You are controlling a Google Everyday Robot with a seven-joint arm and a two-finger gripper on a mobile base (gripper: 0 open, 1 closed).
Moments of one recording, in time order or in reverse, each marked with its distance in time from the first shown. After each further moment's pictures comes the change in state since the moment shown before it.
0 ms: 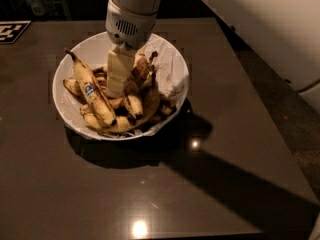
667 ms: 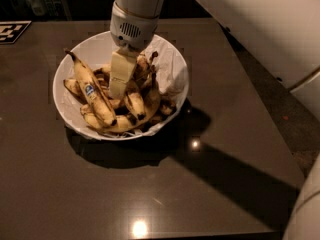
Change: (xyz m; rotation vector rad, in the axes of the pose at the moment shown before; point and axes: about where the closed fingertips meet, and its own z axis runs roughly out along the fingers) arm 0.009 -0.011 0.011 -0.030 0.008 0.019
